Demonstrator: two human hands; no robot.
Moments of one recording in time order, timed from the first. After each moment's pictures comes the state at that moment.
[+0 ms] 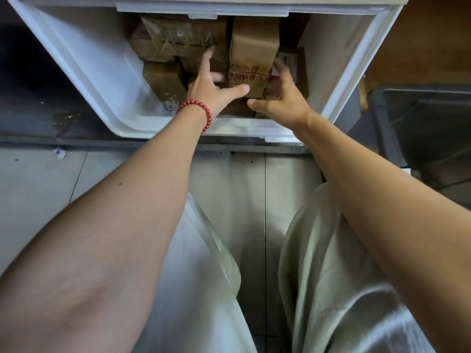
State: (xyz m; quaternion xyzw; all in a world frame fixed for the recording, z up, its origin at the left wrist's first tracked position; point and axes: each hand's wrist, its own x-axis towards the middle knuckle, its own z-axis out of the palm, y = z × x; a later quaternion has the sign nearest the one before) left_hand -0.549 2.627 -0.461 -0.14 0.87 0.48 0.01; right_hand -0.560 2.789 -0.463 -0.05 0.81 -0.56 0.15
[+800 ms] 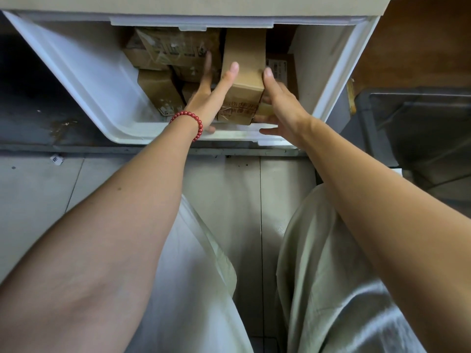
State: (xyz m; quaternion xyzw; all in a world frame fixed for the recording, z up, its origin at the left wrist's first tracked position) left_hand -0.537 2.636 -0.452 -0.12 0.81 0.56 0.11; right_hand -0.555 2.800 -0.456 0.04 0.73 -0.63 0.24
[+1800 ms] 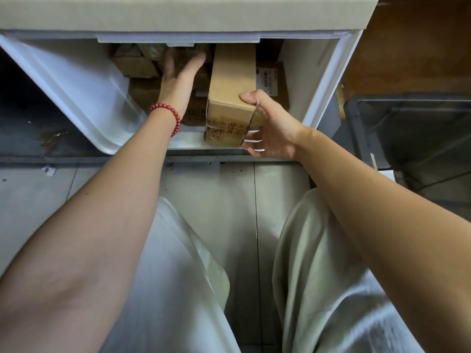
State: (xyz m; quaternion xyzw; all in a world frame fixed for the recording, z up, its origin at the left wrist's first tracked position) left_hand -0.573 2.613 -0.447 -0.18 0.77 0.60 -0.07; right_hand -0.559 2.812 -0.465 0.05 0.62 -0.66 0.42
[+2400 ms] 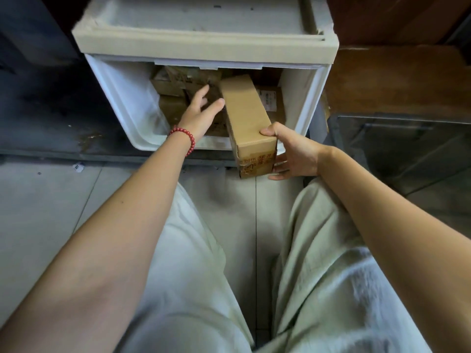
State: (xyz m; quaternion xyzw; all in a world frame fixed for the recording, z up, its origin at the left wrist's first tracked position) left_hand -0.486 2.620 -0.416 -0.12 0.81 0.57 0.00; right_hand -0.485 2.853 -0.419 0.03 0.67 -0.59 0.45
